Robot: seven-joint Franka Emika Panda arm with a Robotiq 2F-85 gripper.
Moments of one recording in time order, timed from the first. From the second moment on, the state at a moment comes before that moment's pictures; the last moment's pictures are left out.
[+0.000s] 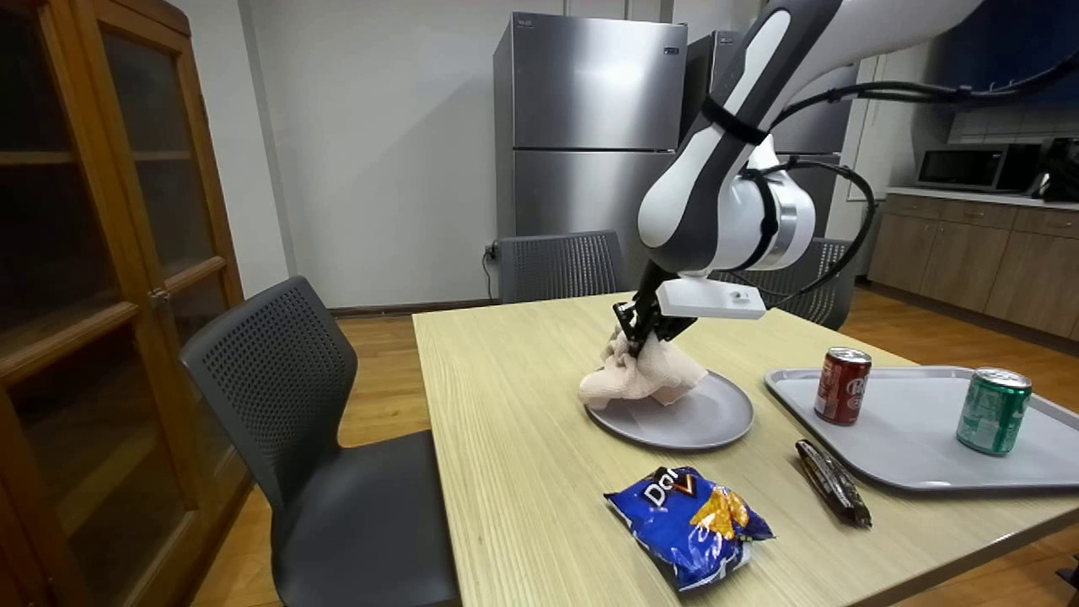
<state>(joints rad) -0.01 0.54 0.09 -2.17 0.08 3.07 0.00</state>
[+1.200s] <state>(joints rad) 0.10 0.32 0.24 -2.48 0.08 3.07 -0.04</state>
